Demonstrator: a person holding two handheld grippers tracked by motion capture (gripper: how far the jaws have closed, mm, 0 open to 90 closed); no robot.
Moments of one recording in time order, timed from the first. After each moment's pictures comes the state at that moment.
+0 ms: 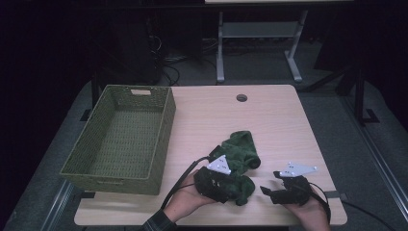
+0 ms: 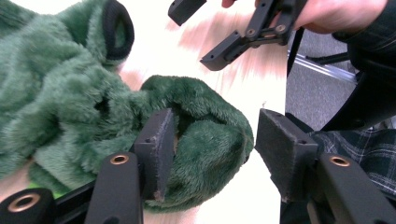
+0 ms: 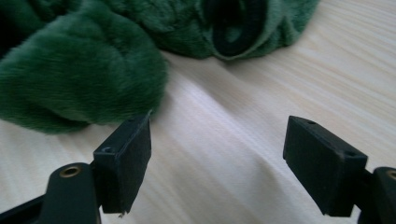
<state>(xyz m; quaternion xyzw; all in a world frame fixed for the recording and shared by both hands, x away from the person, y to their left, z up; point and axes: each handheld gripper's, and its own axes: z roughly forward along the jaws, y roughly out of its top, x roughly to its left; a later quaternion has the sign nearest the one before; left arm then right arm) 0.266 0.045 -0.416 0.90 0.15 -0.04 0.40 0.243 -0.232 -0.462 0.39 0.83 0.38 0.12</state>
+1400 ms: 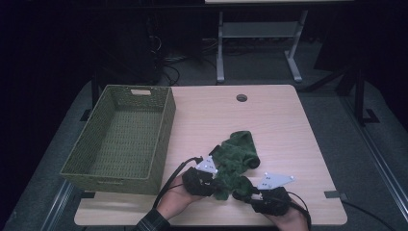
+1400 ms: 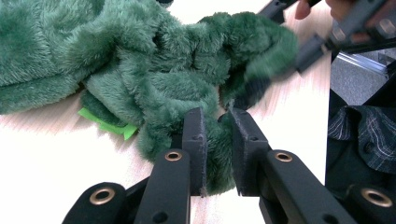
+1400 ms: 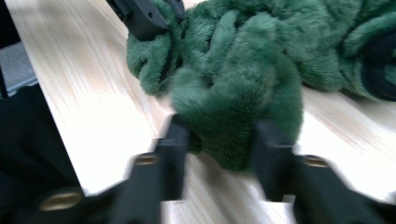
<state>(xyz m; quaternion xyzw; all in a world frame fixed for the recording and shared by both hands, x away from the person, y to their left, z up) 0.276 0.079 -0.434 0.91 0.18 -0.02 0.38 0.220 -0.175 -0.457 0.33 0.85 0.40 0.08</state>
